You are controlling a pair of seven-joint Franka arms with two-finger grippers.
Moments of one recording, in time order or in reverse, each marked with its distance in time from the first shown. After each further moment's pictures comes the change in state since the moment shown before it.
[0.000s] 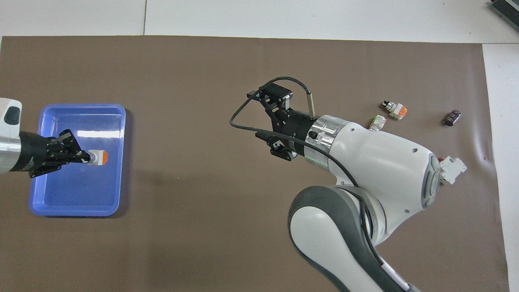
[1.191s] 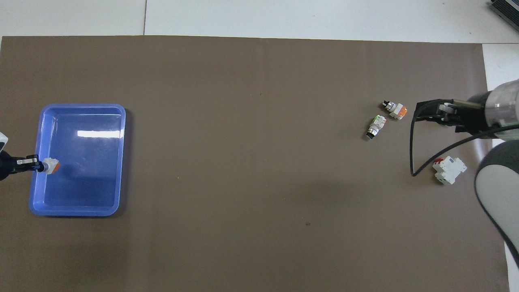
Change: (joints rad) left arm 0.214 0.111 -0.001 -0.128 0.219 0.301 0.543; right arm -0.304 -0.143 -0.209 0.208 -0.785 -0.900 -0.686
